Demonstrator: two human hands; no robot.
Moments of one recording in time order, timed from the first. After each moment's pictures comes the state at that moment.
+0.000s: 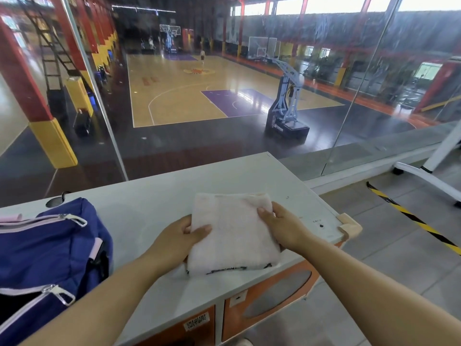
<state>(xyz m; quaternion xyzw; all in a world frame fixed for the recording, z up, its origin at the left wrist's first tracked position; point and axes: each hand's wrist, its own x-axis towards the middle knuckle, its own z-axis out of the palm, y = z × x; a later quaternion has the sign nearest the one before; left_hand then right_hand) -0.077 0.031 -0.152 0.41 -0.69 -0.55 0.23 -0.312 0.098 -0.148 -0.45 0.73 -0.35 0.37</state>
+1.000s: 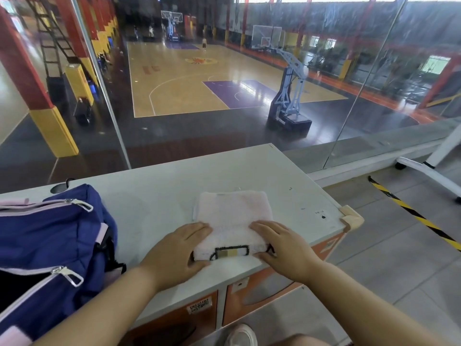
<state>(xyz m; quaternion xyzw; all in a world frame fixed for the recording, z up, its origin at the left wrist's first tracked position) -0.046 0.036 -0.204 0.31 -0.93 -0.16 0.11 -0.302 0.139 -0.190 -0.74 0.65 -0.15 0.06</state>
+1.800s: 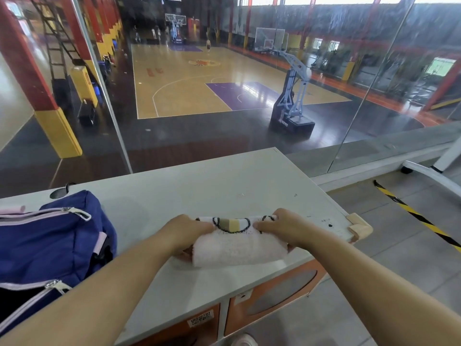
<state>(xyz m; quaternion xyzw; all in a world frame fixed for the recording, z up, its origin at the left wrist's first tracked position) -0.088 0.005 -0.150 0.58 -0.62 -0.52 0.07 -0.309 0.081 -0.147 -0.45 0.79 -0.19 0.38</state>
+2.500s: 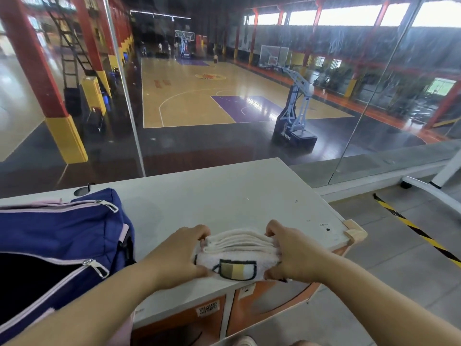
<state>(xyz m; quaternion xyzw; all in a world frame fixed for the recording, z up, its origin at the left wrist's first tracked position) -0.030 0.061 -0.137 0.39 -0.87 -0.28 0.06 -0.267 0.155 -0.108 -0.66 0.72 -0.07 0.22</state>
